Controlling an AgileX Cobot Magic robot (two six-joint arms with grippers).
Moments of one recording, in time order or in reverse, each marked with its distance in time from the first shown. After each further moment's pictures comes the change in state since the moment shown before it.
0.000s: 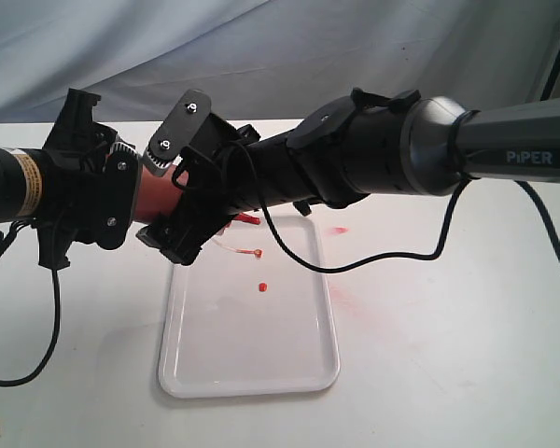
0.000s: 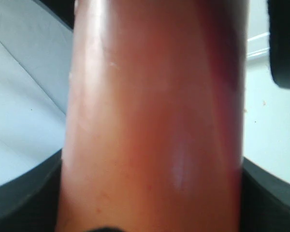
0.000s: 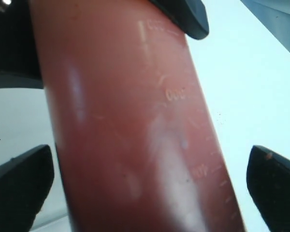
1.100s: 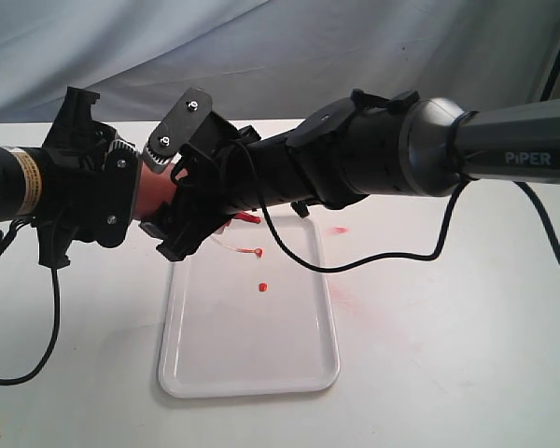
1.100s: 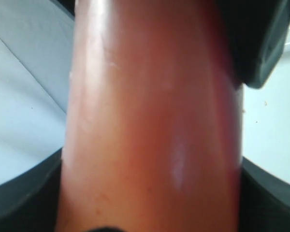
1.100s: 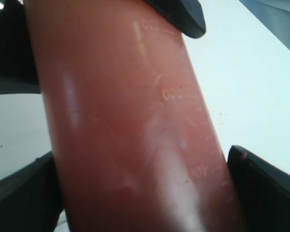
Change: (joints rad) left arm 0.000 -0.001 0.000 -0.008 0.002 -0.005; right arm 0.002 0.000 0.000 0.046 -0.005 -0.007
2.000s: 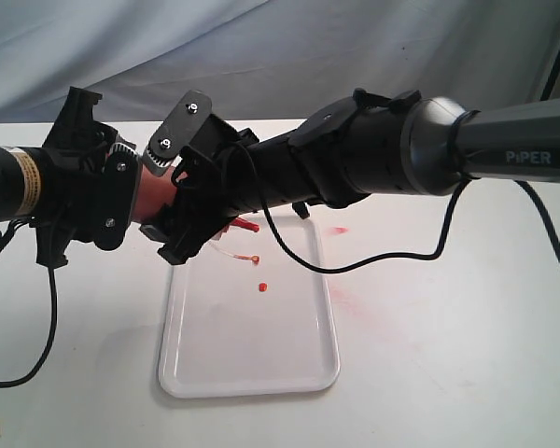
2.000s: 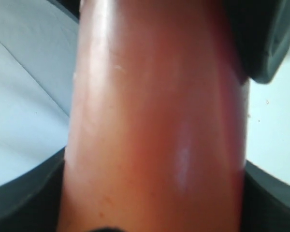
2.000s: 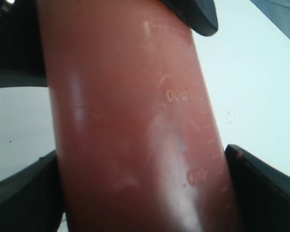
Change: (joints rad) left arm 0.000 -0.004 0.000 0.016 -0.004 0.015; right arm -0.002 0.002 0.000 -0.004 0.042 -0.004
